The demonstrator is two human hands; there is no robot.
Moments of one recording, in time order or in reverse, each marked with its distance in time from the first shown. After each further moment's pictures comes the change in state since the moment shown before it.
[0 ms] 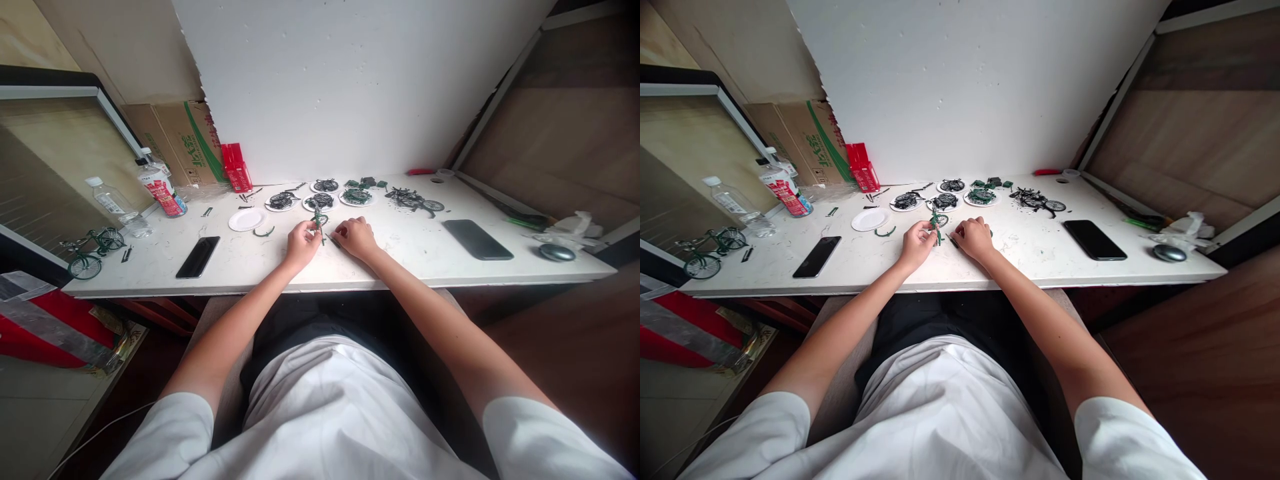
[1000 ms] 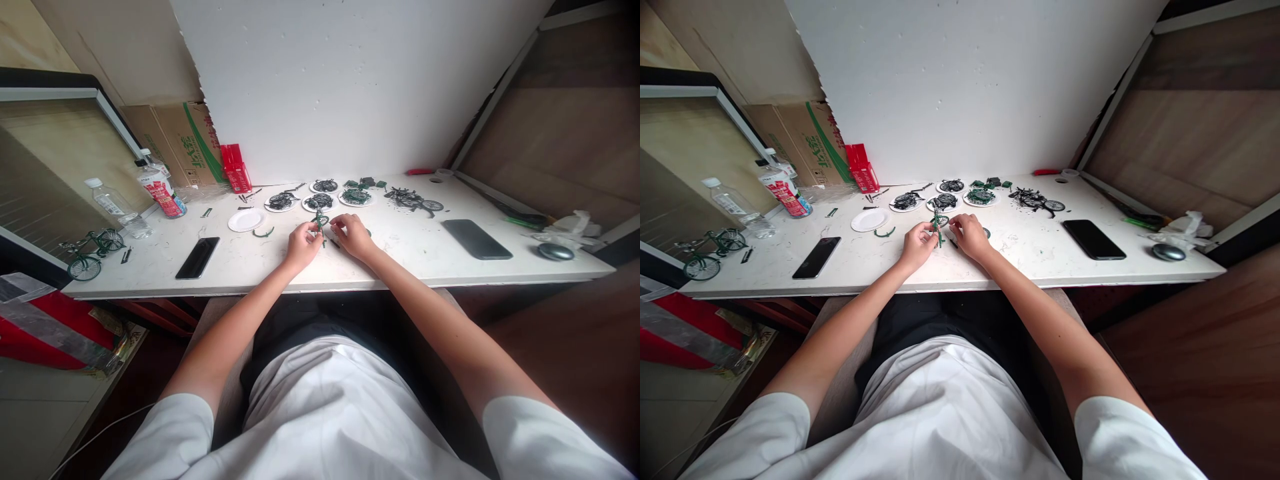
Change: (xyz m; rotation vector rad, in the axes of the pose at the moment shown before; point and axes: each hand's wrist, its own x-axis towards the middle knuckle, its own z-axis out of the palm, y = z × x) left_hand -0.002 0.005 -0.001 0.020 -0.045 0.003; right_hand -0.001 0.001 0.001 0.306 0.117 -0.181
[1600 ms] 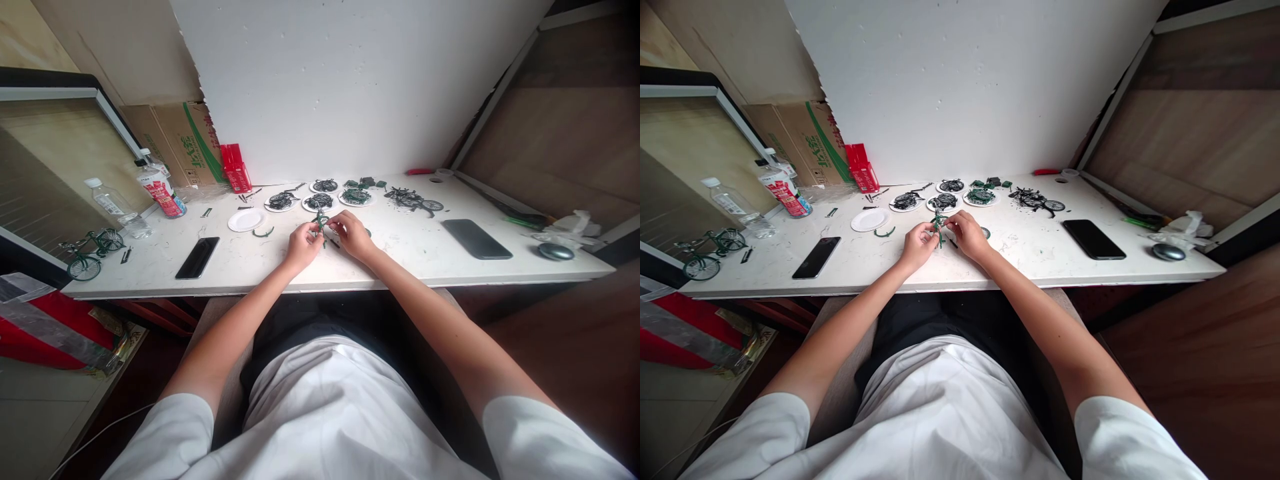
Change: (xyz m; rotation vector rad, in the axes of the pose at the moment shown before) left_hand -0.001 -0.001 0.001 0.005 -0.013 0.021; right_hand 0.001 -0.006 -0.003 0.122 0.027 -0.109
